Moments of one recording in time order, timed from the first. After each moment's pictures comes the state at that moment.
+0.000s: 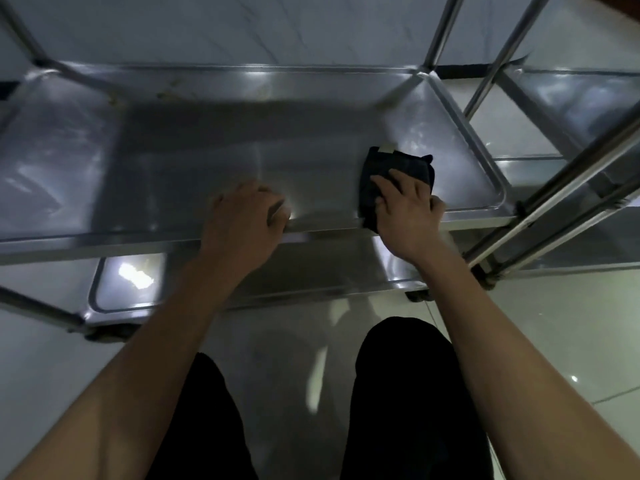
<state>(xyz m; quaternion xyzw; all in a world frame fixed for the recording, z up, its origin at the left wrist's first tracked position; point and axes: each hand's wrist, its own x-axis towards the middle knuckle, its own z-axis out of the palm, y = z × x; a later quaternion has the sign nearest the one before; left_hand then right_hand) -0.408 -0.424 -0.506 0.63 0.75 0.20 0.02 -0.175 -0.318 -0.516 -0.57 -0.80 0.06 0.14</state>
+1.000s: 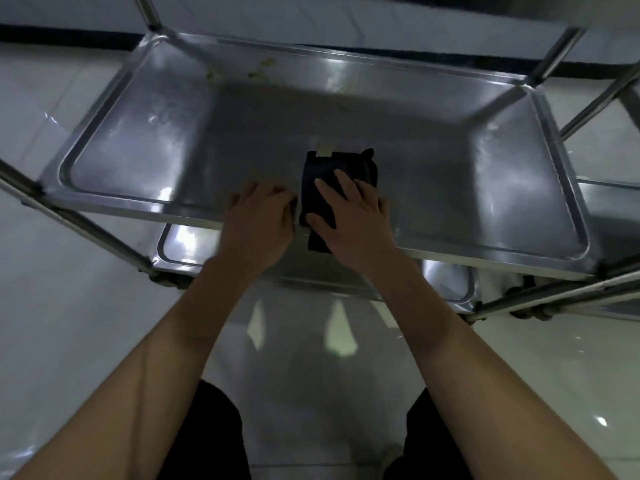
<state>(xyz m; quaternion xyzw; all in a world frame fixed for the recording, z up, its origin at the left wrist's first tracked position) -0.476 -0.487 -0.494 0.54 0.83 0.14 0.02 -0.331 -0.386 -0.504 -0.39 -0.91 0.13 0.05</state>
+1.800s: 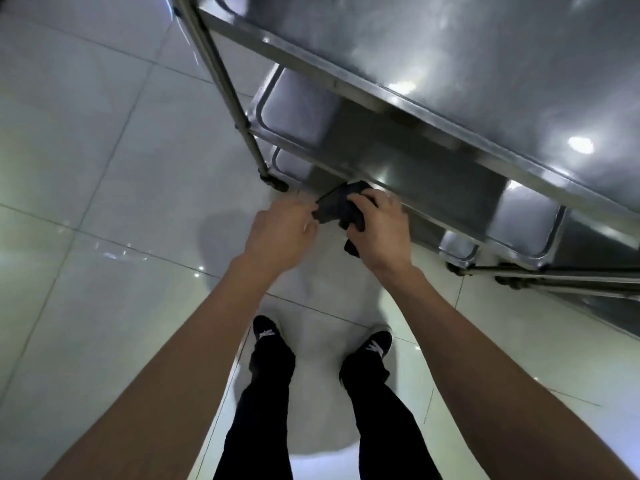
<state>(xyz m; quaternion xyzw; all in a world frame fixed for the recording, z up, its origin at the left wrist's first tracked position) -0.477 -0.712 -0.247 0.39 0.87 0.14 0.27 -0.354 -0.570 -0.268 -0.35 -0.91 0.23 -0.06</state>
